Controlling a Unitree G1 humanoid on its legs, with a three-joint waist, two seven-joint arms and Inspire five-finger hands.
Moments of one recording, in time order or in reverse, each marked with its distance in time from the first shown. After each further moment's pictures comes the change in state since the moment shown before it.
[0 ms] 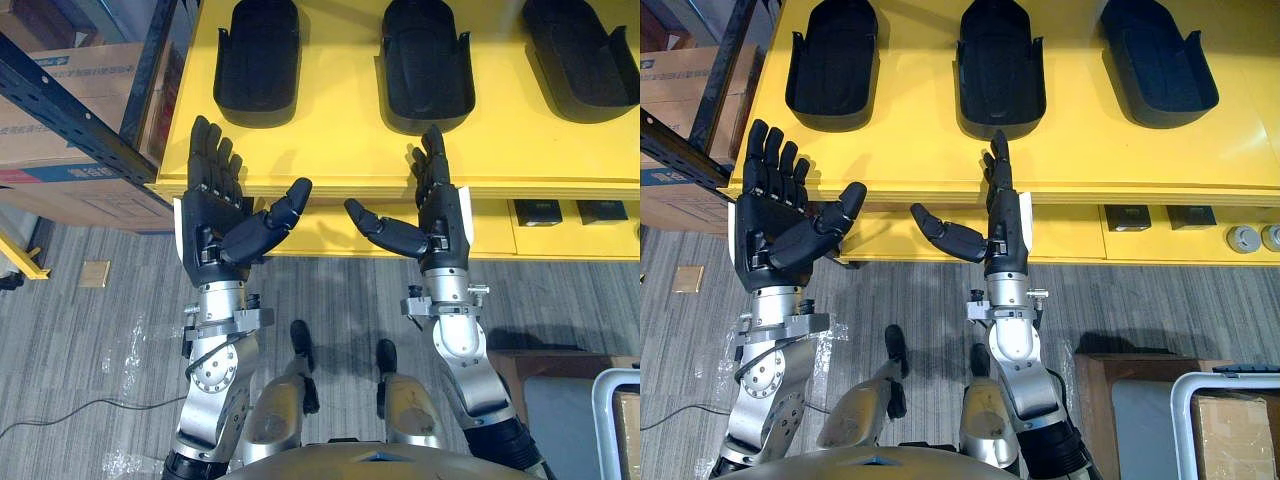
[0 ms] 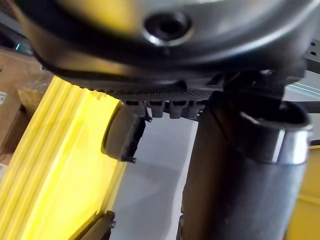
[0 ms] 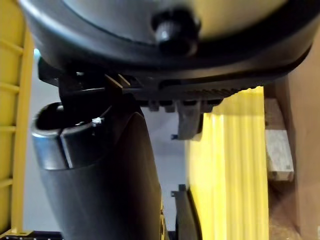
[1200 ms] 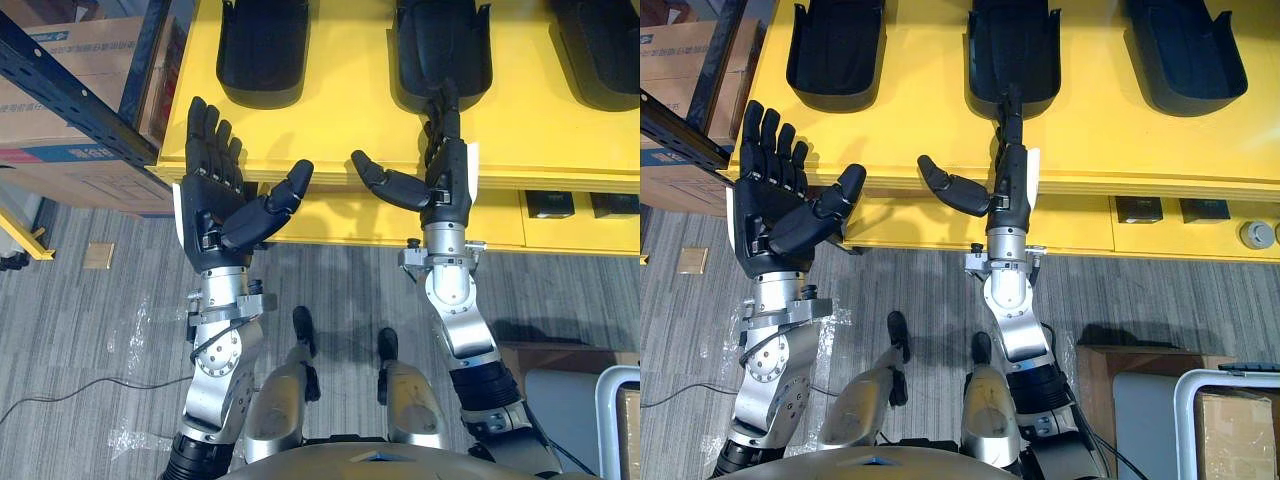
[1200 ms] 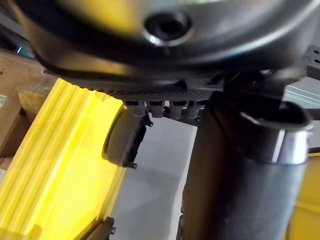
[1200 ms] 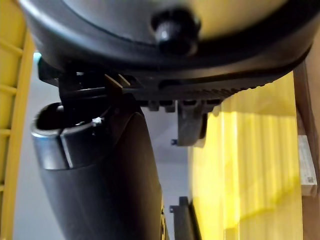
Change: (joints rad) left arm -0.079 -0.024 0.011 0.016 -0.001 0.014 -0.001; right arm -0.257 0.018 -0.072 0.164 -0.008 0.029 -0.038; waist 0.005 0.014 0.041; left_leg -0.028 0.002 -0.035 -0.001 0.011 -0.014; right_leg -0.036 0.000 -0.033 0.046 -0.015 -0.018
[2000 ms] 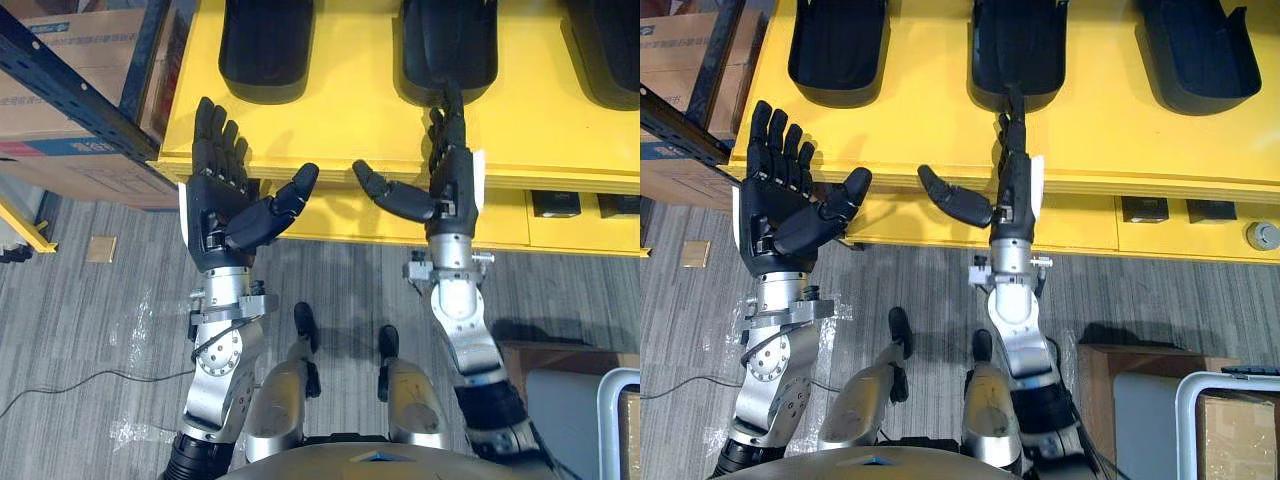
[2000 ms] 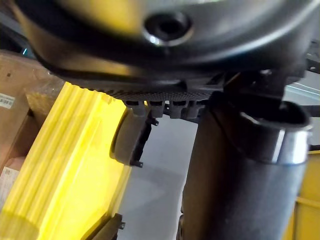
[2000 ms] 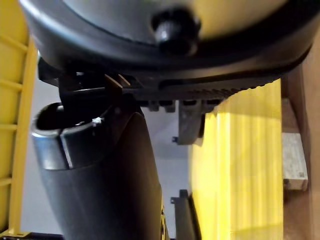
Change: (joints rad) left arm 0.000 0.000 -0.005 0.012 0.000 0.000 -0.029; right arm 0.175 0.012 0.016 -0.145 -0.034 -0.028 0.030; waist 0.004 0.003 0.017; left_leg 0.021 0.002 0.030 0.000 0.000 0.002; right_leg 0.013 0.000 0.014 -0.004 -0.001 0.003
